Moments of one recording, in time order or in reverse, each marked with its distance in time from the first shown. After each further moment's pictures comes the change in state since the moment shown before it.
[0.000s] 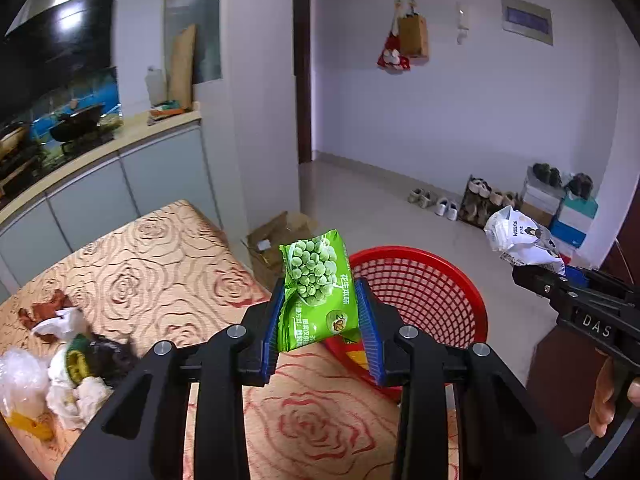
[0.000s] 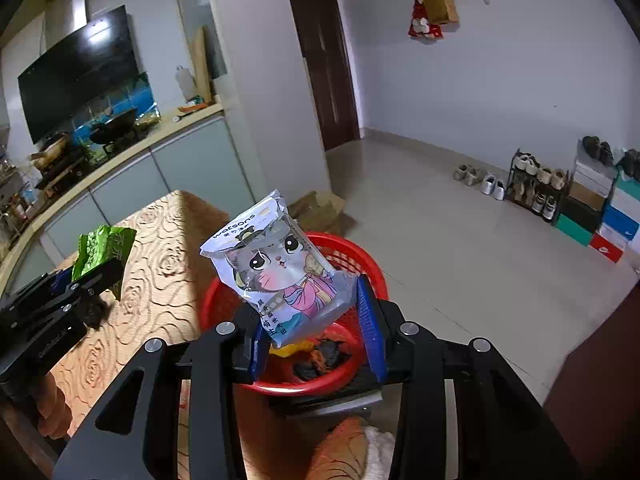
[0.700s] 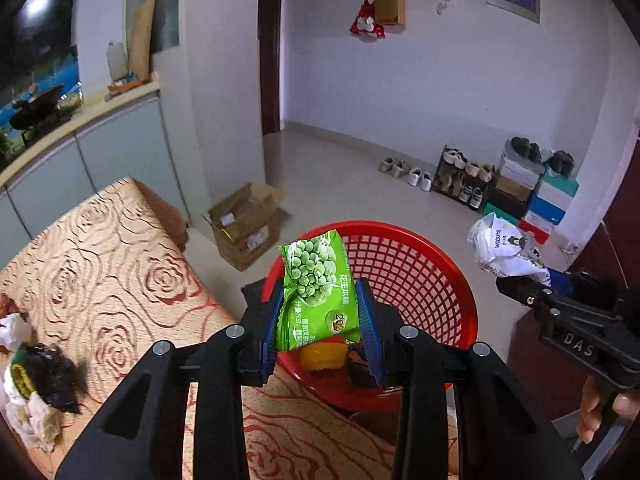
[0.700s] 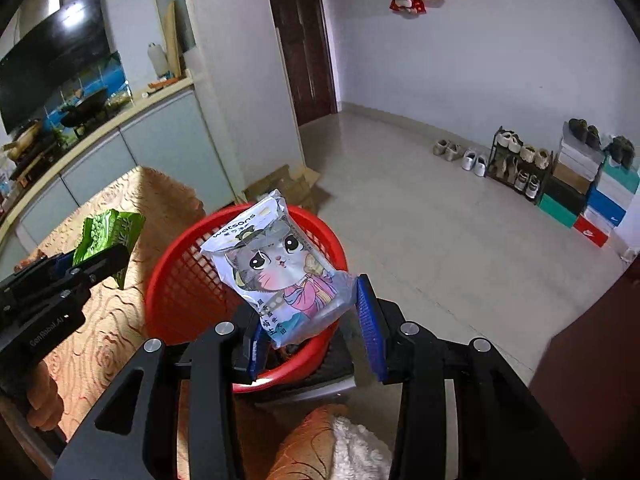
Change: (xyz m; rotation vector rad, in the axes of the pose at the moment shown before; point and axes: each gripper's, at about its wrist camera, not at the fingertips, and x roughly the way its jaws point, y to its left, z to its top) left arm 0.066 -0.019 0.000 0.014 0.122 -0.119; right arm 0.041 -0.024 -0.008 -0.008 0.107 -0.094
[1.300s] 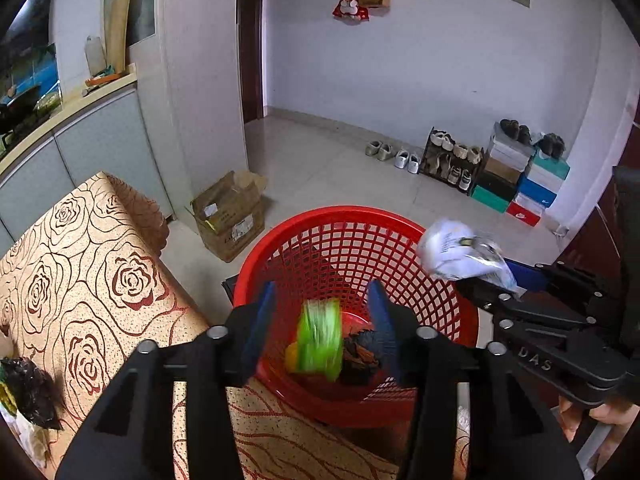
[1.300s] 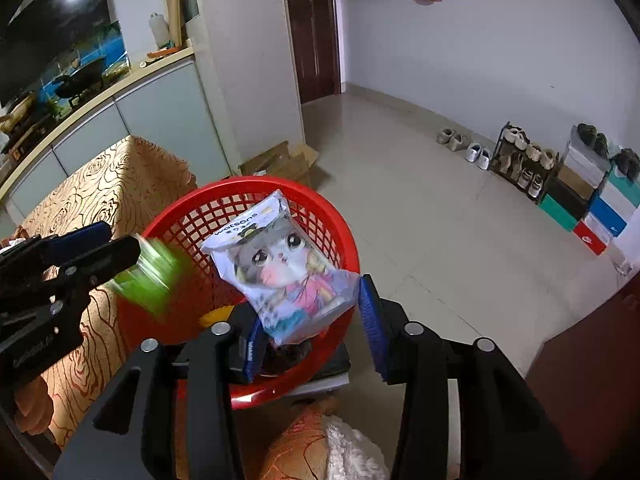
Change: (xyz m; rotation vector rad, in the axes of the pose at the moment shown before) left arm 0.025 -0.010 0.001 0.039 0.043 -0.033; right arm 0.035 0.010 0.001 -0.047 0.059 0.000
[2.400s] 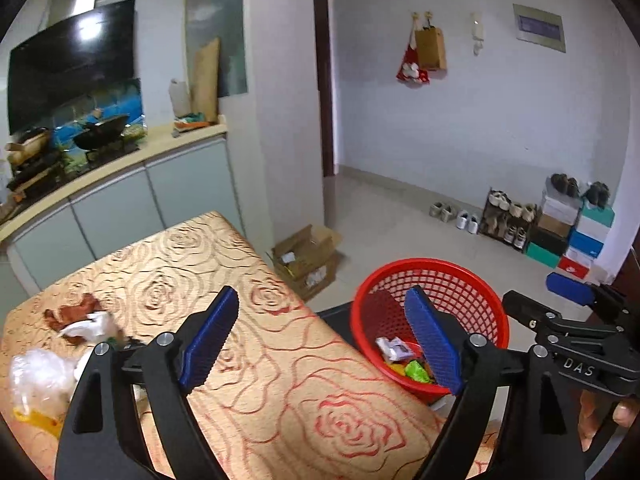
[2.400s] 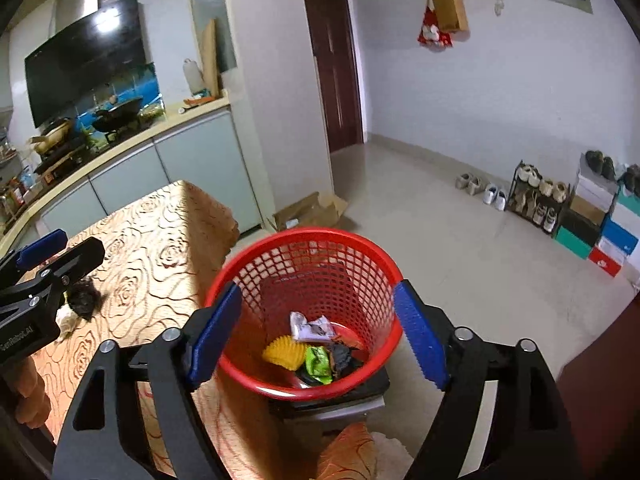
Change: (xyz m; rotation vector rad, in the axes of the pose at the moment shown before) left arm -0.122 0.032 -0.021 -0.074 -0.230 0.260; right arm -0.081 0.040 -0.009 -0.016 -0.215 0.086
